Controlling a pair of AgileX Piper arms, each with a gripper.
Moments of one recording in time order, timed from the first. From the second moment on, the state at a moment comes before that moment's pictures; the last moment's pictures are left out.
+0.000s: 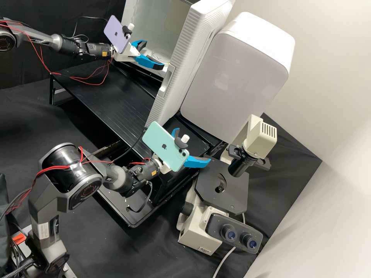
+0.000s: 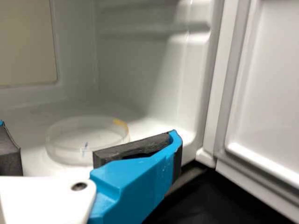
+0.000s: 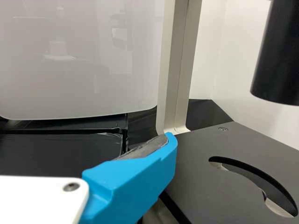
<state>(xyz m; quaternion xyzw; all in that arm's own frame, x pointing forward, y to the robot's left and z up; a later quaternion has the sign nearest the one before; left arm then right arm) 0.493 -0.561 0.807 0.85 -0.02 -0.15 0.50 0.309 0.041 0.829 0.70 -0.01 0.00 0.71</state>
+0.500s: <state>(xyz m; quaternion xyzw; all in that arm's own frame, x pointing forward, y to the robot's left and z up) 0.502 -0.557 0.801 0.84 -0.01 -0.15 0.52 0.309 0.041 0.829 0.70 -0.01 0.00 0.71</state>
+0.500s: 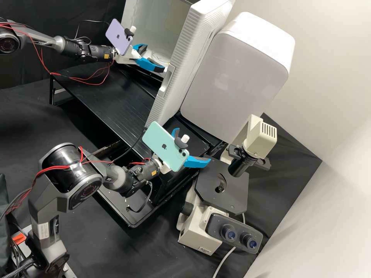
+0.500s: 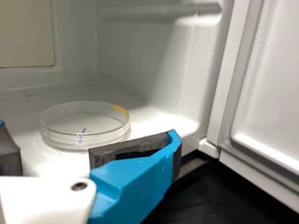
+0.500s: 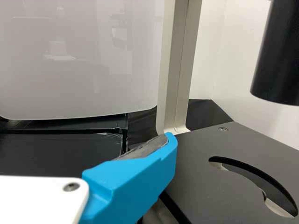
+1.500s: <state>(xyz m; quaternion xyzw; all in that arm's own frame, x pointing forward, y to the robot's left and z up) 0.524 -0.556 0.814 0.88 0.00 -0.06 0.48 0.309 0.041 0.829 0.70 -0.01 0.00 0.71</state>
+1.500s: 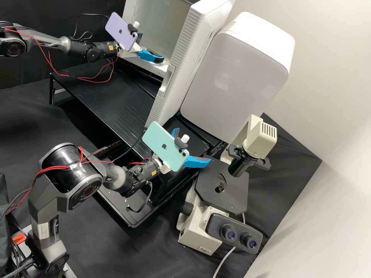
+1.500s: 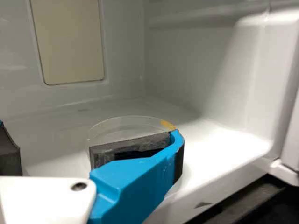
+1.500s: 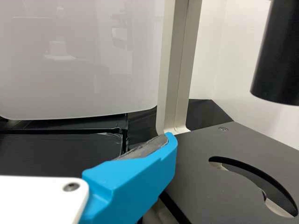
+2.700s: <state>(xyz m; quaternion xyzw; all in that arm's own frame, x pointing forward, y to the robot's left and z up) 0.521 -0.567 0.798 0.87 0.00 -0.09 0.48 0.309 0.041 0.829 0.70 -0.01 0.00 0.71</state>
